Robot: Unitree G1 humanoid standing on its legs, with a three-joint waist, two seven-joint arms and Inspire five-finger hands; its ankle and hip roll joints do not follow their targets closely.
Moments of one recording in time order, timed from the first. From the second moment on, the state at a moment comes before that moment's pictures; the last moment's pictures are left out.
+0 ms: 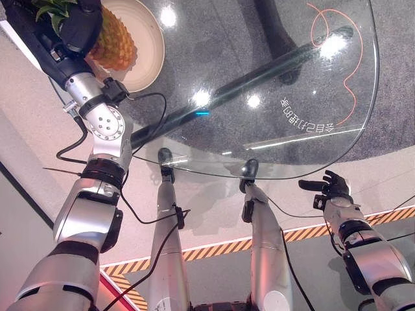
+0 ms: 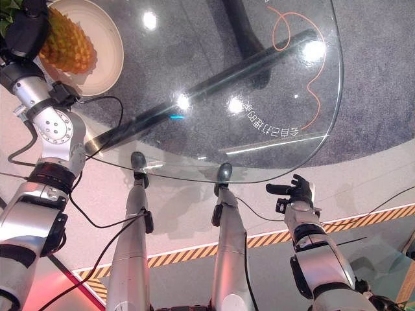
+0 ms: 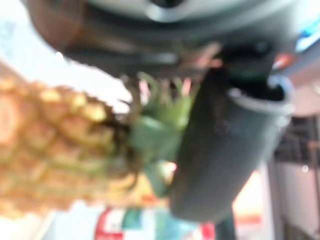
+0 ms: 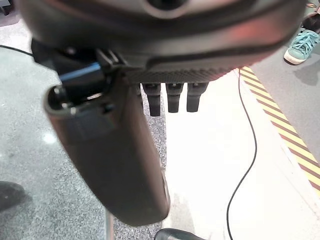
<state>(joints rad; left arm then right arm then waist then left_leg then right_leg) -1.05 0.54 -0.26 0.85 -0.49 -0.85 0.68 -0.71 -0.51 0.24 1.24 0.55 0.03 -0.28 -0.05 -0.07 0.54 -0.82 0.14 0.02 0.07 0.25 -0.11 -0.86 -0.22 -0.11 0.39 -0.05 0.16</state>
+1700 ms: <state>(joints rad) -0.86 0.54 -0.25 0.71 -0.49 -0.86 0.55 -0.70 -0.51 0.20 1.24 0.55 0.04 -0.29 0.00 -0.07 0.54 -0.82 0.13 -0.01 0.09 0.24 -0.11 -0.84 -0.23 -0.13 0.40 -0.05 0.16</state>
